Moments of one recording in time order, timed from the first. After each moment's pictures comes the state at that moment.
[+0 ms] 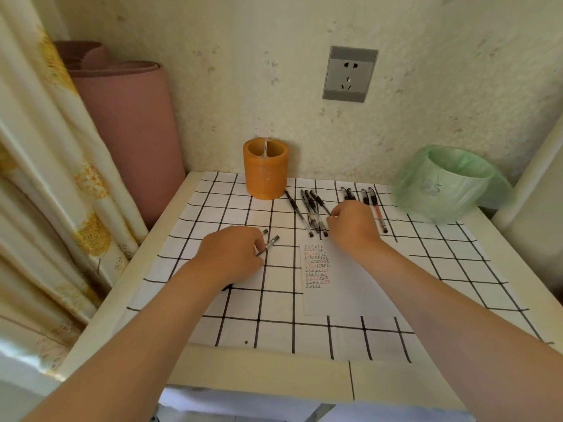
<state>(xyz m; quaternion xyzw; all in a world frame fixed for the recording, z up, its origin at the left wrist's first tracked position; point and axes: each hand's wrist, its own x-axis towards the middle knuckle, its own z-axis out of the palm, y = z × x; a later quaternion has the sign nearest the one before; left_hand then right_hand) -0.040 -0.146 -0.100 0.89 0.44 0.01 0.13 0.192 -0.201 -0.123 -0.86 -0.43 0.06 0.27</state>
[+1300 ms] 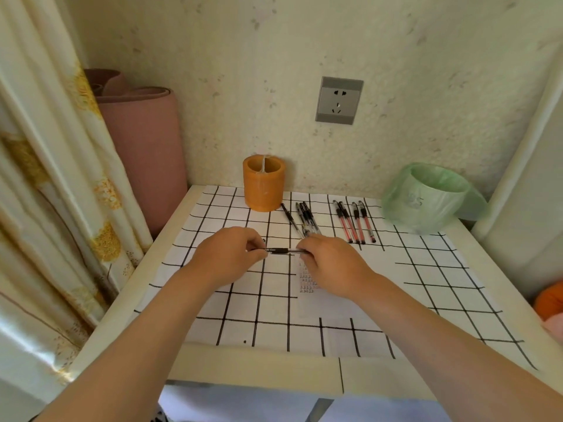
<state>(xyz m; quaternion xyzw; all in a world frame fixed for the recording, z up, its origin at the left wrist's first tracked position) -0.051 -0.155 -0.082 0.87 0.41 0.12 0.24 0.151 -0.258 -0.115 -0.68 -0.70 -0.02 0.20</state>
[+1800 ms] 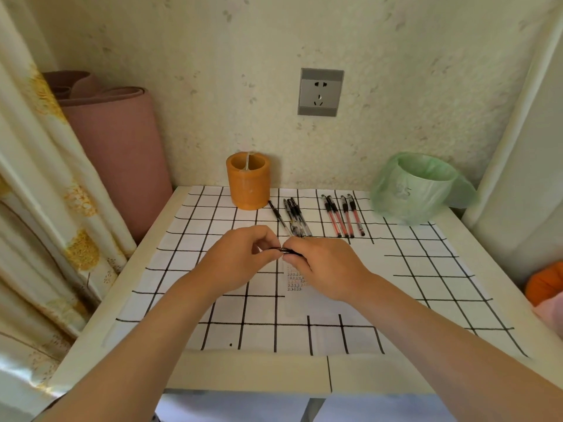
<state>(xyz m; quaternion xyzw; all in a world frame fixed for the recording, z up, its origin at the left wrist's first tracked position) -0.022 -0.169 -0.091 0.87 0.31 0.17 0.33 0.154 -0.275 -0.111 -0.66 -0.73 -0.06 0.20</state>
